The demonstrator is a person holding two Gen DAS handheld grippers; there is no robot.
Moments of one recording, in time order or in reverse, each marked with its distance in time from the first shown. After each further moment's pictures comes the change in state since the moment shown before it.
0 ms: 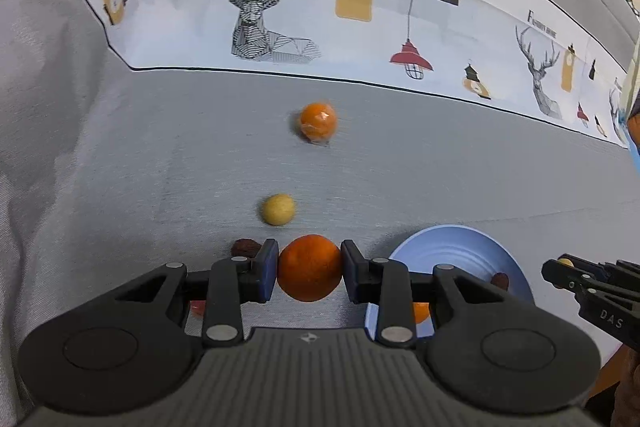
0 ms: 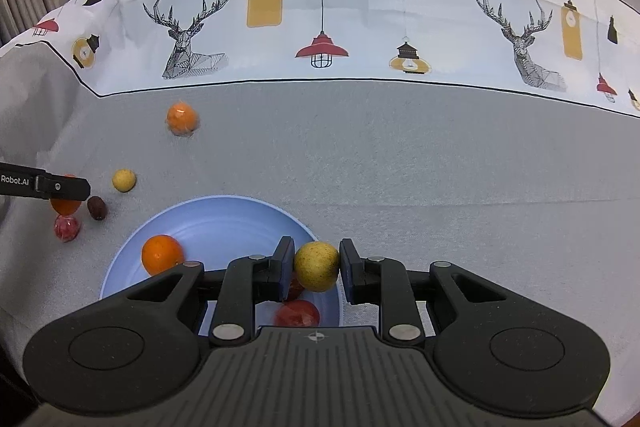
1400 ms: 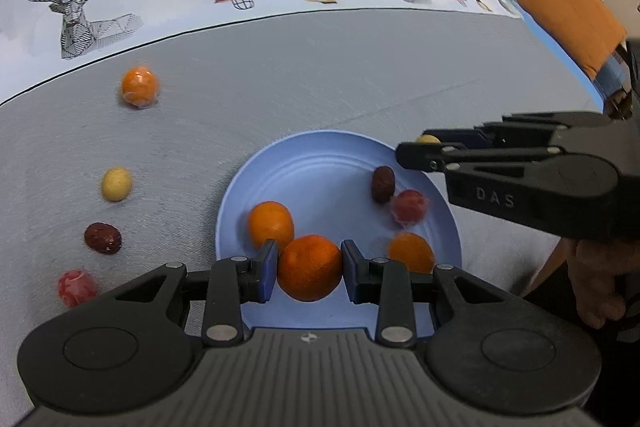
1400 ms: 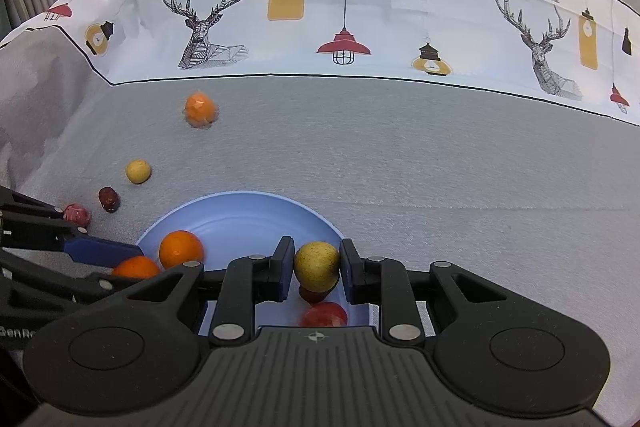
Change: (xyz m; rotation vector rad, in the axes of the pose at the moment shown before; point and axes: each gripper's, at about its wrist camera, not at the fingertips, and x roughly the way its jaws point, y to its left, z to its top) left arm 0.012 -0.074 -0.040 0.363 0.135 -0.257; right arm 0.006 0.019 0.000 -0.043 0.011 0.013
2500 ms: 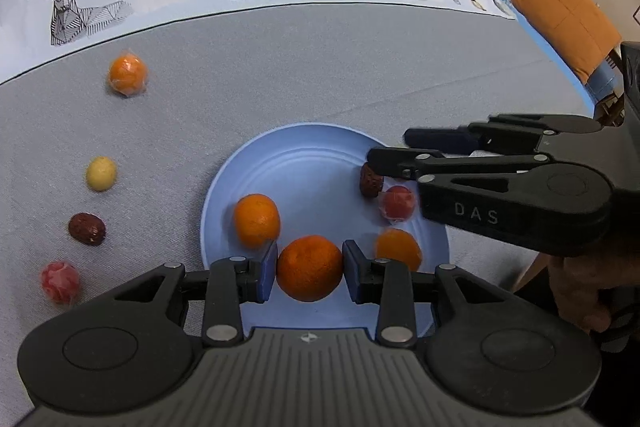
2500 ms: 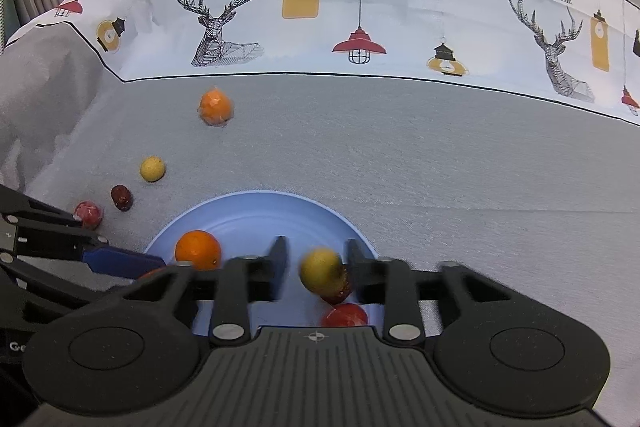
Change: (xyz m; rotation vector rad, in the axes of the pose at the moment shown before) left arm 0.006 0.003 0.000 -0.028 0.019 -0.046; right arm 0.001 0.007 0.002 -0.009 0.002 0.023
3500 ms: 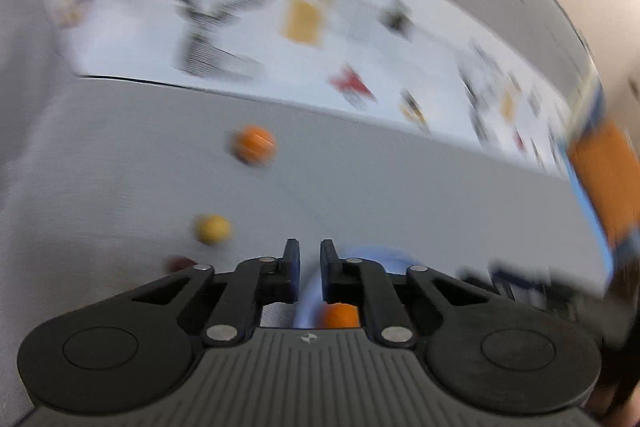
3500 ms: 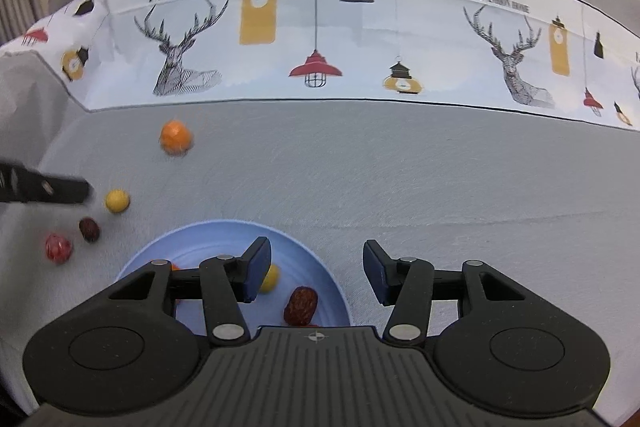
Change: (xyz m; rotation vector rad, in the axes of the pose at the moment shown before) left arm -0.061 0.085 0.007 -0.433 -0.288 0.101; right arm -0.007 -0.009 0.004 0.067 -0.068 -0.099
